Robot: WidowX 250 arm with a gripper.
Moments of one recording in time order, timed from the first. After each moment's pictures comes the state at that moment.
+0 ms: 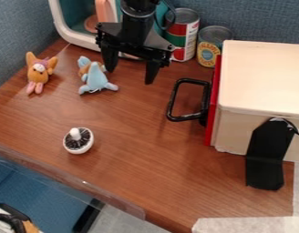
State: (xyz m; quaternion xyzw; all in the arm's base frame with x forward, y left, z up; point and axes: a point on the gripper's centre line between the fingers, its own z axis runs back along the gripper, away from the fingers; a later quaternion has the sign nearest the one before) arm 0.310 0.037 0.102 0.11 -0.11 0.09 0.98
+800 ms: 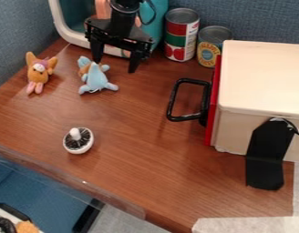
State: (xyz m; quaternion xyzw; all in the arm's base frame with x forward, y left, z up) arm 0.350 0.110 0.072 0.15 -0.06 0.17 0.97
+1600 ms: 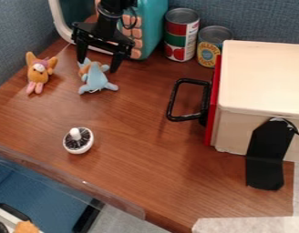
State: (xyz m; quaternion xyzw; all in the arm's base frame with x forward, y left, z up) arm 0.363 0.153 0.046 0.19 -0.03 0.21 0.96
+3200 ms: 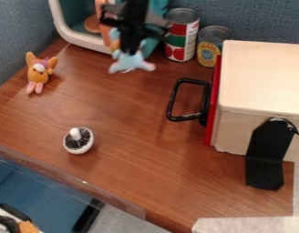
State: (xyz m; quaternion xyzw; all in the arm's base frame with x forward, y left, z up) arm 0.363 0.059 0.114 0.15 -0.12 0.16 0.97
